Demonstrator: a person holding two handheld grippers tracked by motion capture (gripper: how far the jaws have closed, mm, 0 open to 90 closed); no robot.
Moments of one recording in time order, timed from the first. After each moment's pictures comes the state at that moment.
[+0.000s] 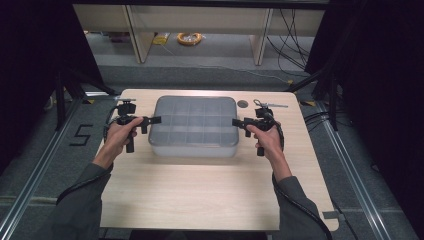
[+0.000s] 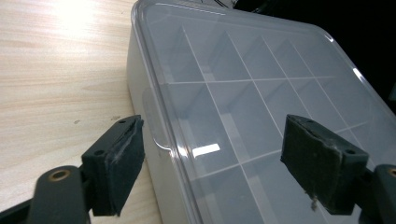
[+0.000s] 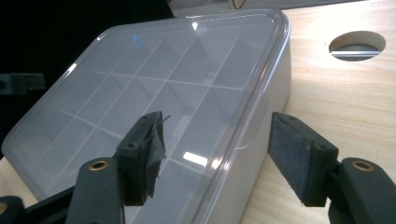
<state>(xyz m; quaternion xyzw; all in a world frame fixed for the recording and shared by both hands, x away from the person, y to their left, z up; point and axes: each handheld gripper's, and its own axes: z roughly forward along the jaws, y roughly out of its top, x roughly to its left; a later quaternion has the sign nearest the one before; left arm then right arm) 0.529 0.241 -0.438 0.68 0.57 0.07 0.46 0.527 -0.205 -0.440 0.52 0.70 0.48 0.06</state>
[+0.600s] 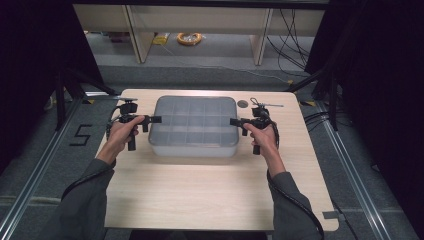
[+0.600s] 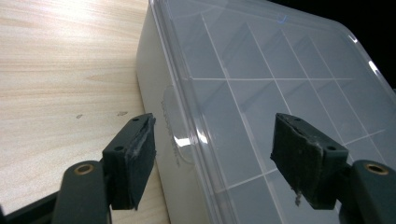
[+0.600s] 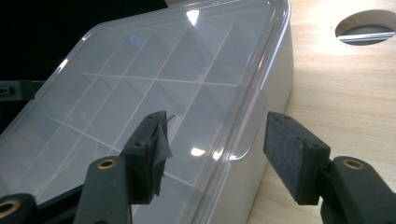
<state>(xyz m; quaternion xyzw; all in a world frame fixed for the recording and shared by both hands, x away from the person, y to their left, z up) 0.547 0.242 -0.452 0.67 0.59 0.05 0.45 0.543 -0.199 -0.455 0.54 0.69 0.47 0.04</state>
